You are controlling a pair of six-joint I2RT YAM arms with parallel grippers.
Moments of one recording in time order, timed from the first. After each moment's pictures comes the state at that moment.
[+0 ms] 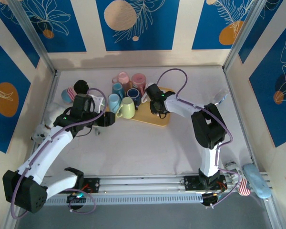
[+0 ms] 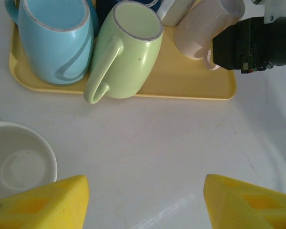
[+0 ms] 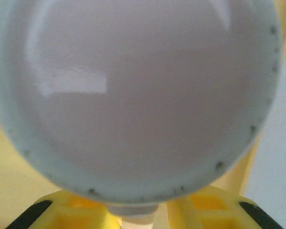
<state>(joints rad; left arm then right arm) -0.35 1.08 0.93 -0.66 0.29 -0.26 0.58 1.92 1.38 -0.66 0.27 0.54</state>
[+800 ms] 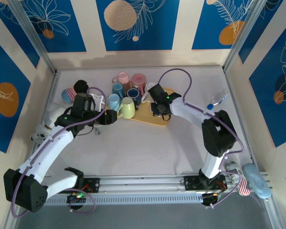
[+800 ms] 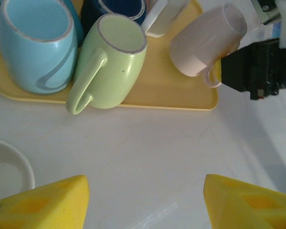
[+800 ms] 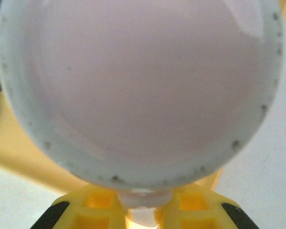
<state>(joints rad) -0.35 1.09 0.92 -0.58 0.36 -0.33 0.61 1.73 1.29 -0.68 0.20 0.46</state>
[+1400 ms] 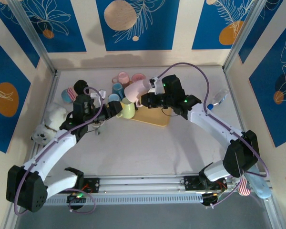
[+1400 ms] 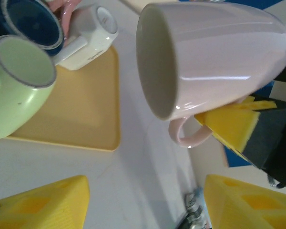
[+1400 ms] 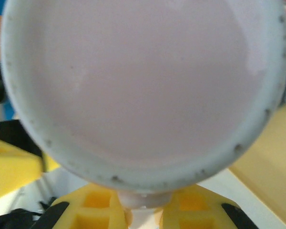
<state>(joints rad) -0.36 1.09 0.74 -0.01 0.58 -0.88 0.58 1.45 1.21 -0.30 -0.45 0.52</state>
